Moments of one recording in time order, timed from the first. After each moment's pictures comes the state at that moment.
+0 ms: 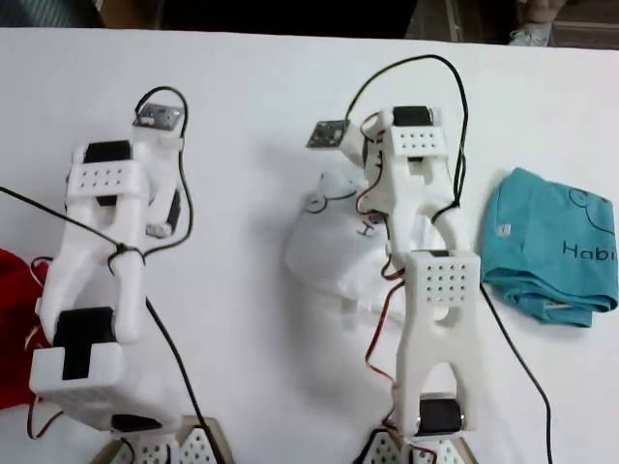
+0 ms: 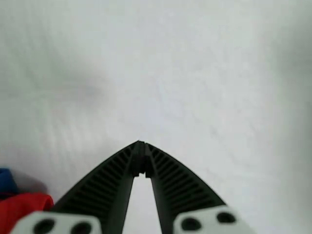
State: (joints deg) left arm -13.6 5.8 11.0 77.8 -10.7; right arm -7.0 55.3 -48.8 97.1 68.4
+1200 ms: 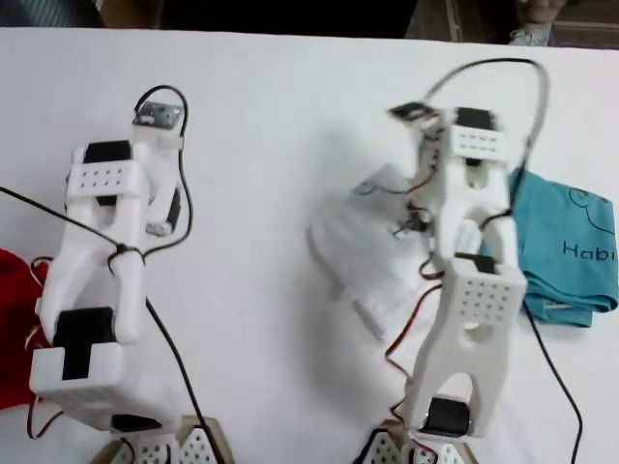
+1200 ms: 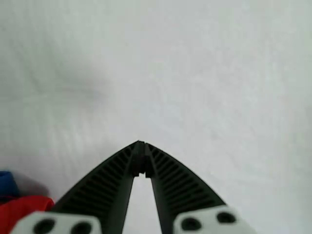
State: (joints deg) left arm -13.6 5.8 11.0 76.9 -10.7; right arm 6.1 42.9 -35.3 97.2 35.4
